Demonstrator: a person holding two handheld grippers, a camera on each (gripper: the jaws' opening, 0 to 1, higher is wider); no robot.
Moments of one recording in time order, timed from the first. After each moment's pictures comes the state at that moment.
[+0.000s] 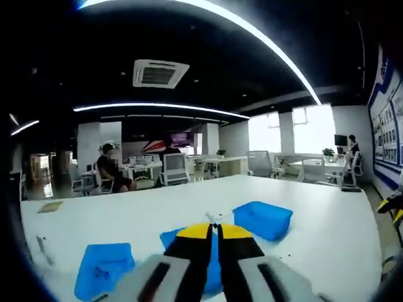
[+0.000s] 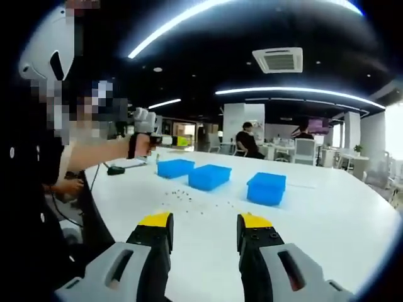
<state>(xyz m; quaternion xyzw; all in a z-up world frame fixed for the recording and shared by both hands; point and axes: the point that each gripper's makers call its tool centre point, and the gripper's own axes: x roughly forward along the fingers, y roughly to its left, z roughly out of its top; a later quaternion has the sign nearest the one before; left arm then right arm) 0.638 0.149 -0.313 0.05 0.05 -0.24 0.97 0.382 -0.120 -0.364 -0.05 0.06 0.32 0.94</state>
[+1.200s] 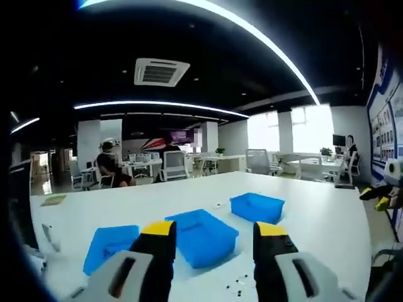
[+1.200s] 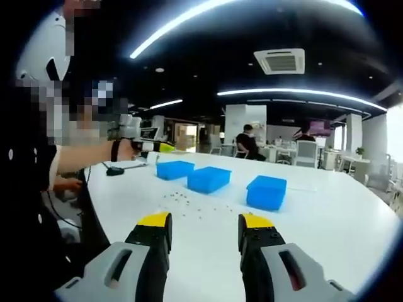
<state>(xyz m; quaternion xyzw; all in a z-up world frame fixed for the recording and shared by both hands) 0.537 0.171 -0.331 0.03 0.05 -0.26 0.96 0.396 -0.113 -0.358 -0.06 0.05 0.34 0.94</state>
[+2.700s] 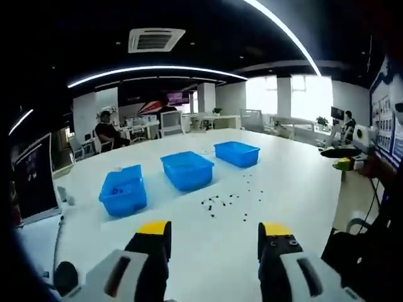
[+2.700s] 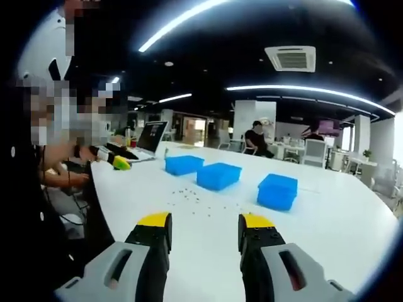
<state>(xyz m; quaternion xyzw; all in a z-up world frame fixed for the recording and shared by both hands) 0.435 0.212 -0.386 0.07 0.20 -0.26 0.94 0.395 -0.094 -0.365 -0.08 0.07 0.36 0.93</state>
